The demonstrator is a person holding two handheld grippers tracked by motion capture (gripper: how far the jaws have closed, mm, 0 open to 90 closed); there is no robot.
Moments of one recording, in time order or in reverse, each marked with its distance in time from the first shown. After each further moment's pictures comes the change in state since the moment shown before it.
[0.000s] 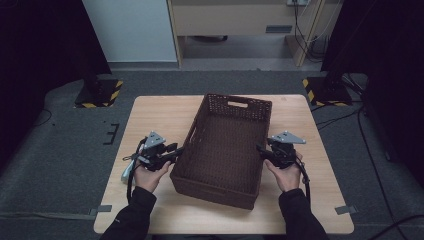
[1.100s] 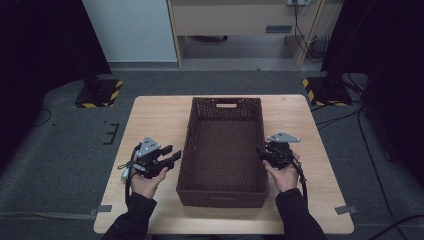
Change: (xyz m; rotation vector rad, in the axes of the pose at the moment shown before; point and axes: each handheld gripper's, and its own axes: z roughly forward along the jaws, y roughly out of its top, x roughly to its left) left arm -0.008 -0.006 -0.029 -0.064 0.058 -0.026; right arm 0.007 0.001 0.004 0.094 -0.014 -0.011
